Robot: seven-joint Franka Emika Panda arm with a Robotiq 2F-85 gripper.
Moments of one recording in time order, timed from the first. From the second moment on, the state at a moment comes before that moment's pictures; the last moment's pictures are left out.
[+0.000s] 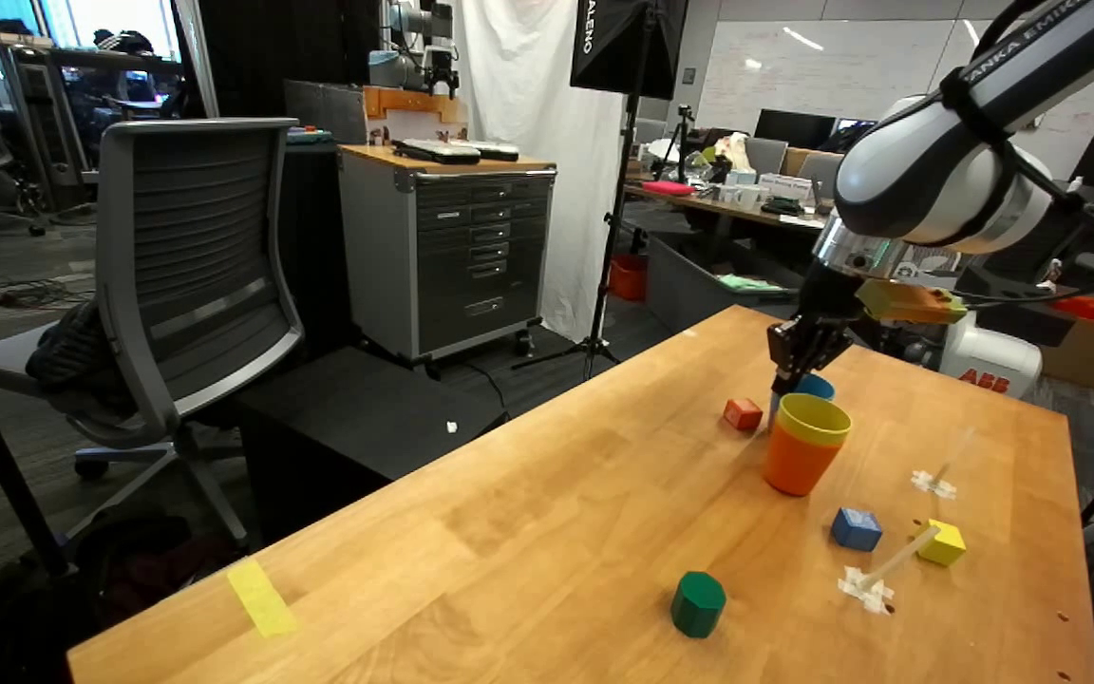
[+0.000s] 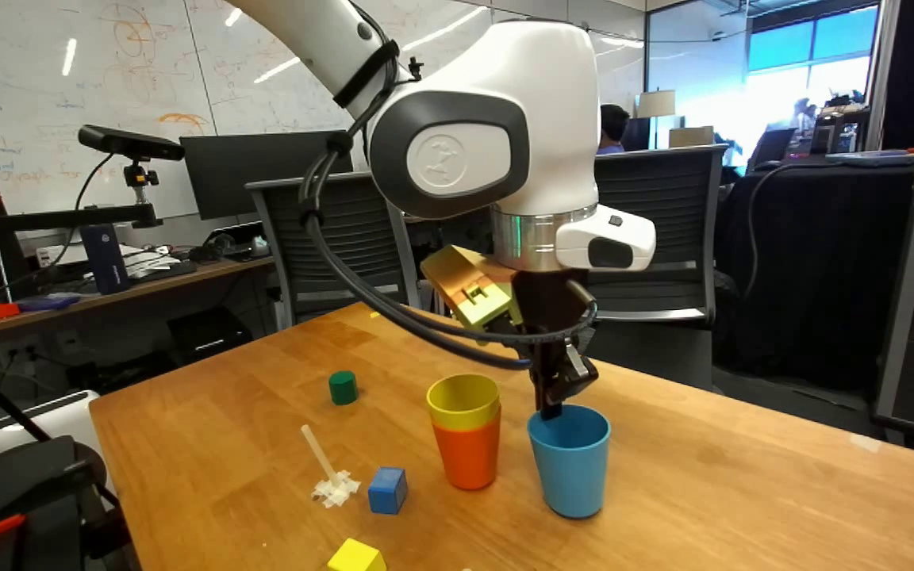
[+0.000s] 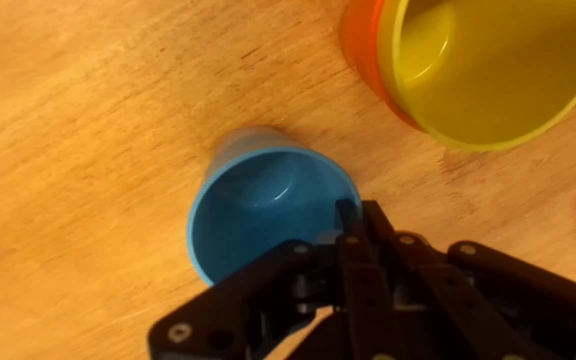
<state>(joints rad) -0.30 0.55 -0.06 -1.92 0.23 2.54 -0.16</state>
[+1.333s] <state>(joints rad) -0.19 0.27 -0.16 -2.07 -0.01 2.44 0.11</state>
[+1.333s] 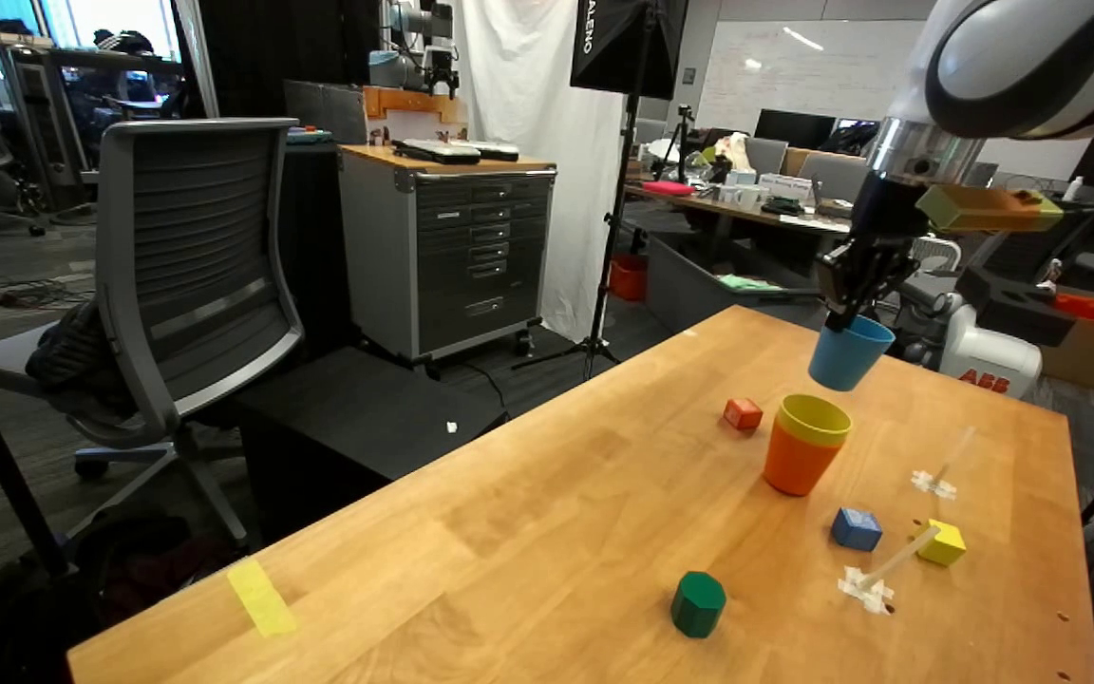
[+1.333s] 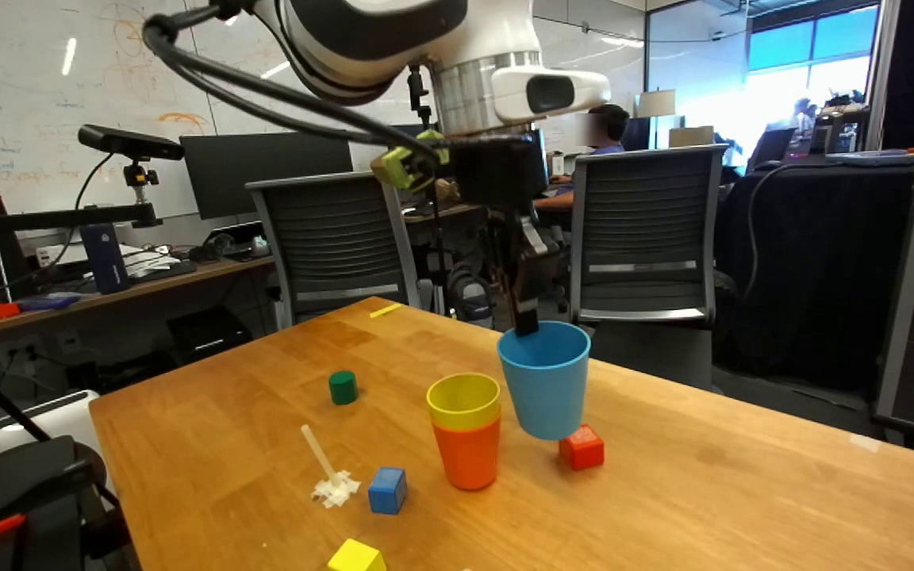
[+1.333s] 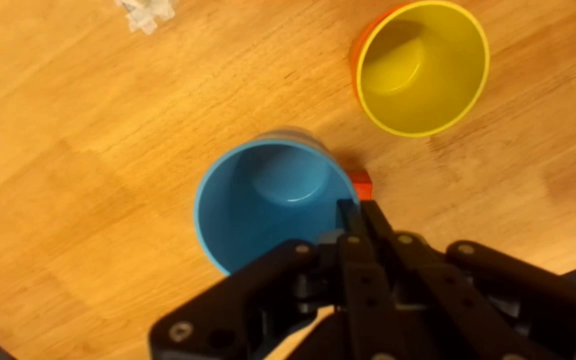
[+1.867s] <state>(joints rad) -0.09 0.12 -0.14 -2.07 -0.11 2.24 0.23</state>
